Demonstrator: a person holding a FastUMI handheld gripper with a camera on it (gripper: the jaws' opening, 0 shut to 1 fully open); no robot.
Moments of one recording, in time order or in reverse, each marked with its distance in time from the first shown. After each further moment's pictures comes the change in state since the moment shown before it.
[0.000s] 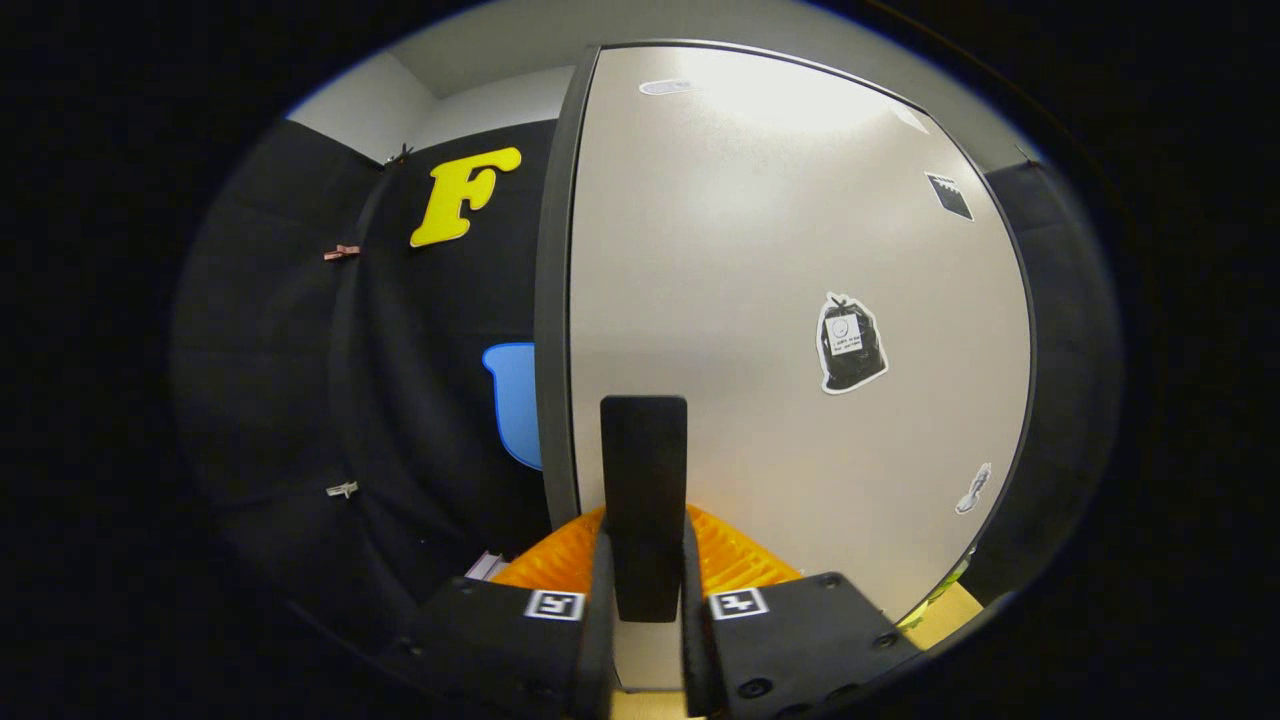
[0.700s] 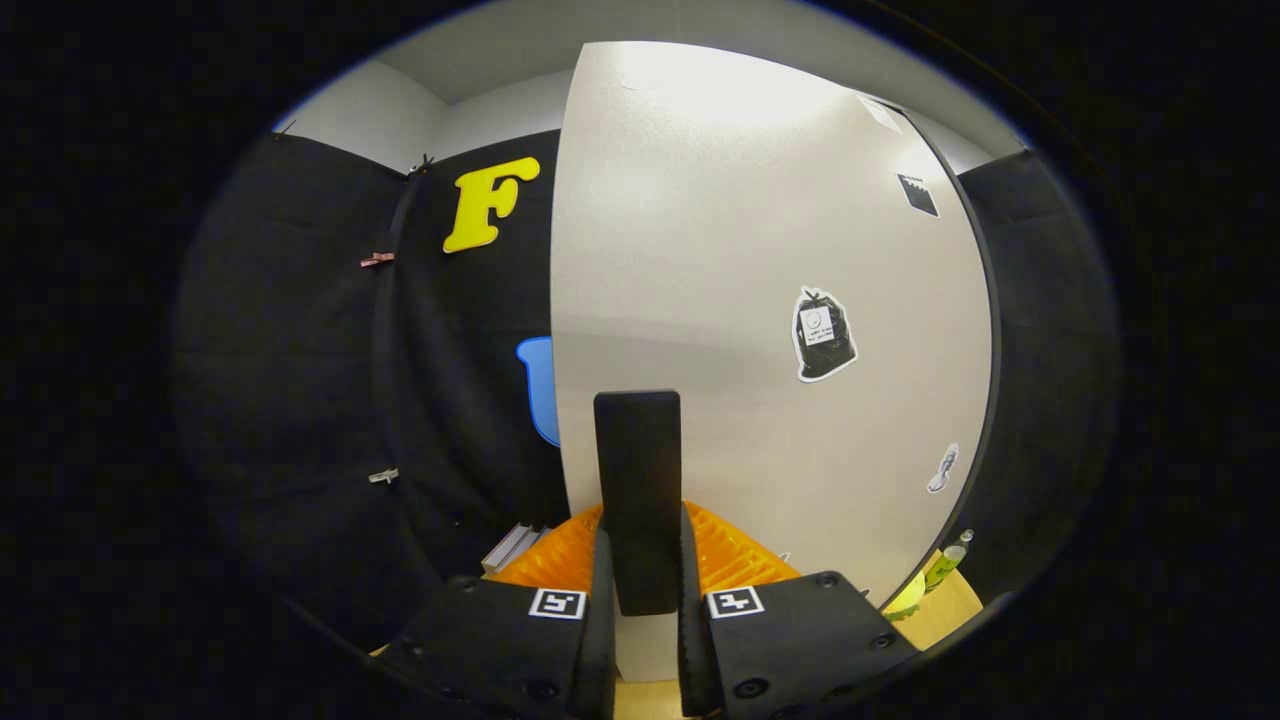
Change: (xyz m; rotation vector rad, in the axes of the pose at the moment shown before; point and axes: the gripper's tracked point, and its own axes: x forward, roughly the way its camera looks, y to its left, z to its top) arm -0.069 -0.004 0.008 0.025 0.031 0.107
